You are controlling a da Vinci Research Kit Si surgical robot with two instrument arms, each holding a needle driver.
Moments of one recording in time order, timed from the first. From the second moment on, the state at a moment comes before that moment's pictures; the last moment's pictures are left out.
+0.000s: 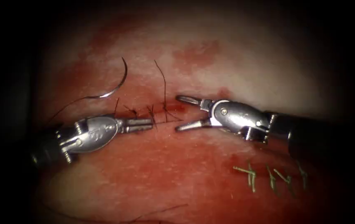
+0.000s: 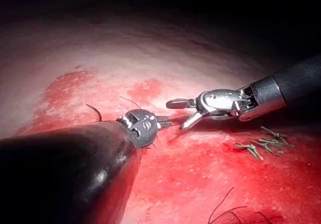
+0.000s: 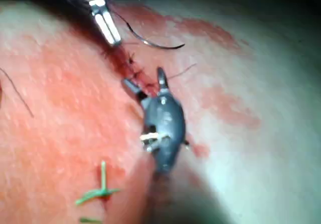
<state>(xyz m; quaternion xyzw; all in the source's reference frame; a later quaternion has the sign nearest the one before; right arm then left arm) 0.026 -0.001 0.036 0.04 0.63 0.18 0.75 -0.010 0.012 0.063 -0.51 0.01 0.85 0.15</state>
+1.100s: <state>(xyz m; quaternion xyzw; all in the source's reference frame) 0.029 -0.001 0.037 0.06 0.61 0.17 0.77 -0.013 0.020 0.065 -0.51 0.02 0.85 0.12</state>
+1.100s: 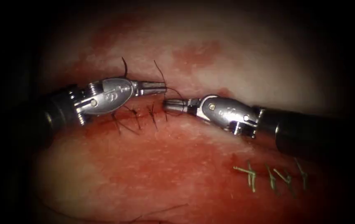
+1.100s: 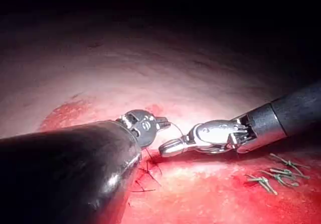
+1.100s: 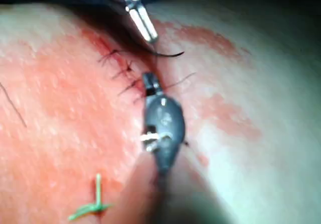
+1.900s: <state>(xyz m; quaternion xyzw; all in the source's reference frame) 0.030 0.000 0.038 0.06 0.65 0.24 0.72 -0.012 0.019 0.073 -0.50 0.01 0.85 0.14</state>
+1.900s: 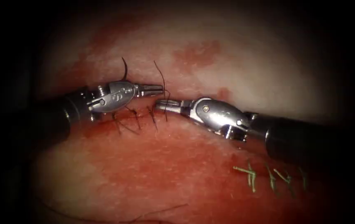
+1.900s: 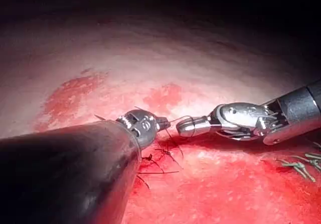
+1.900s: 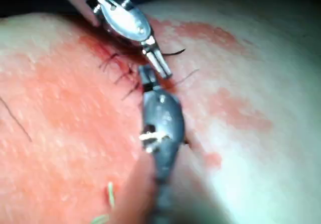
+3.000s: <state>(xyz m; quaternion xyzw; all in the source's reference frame) 0.031 -0.001 0.040 0.09 0.64 0.44 0.63 -0.013 0.016 0.076 -0.52 -0.01 0.84 0.15</state>
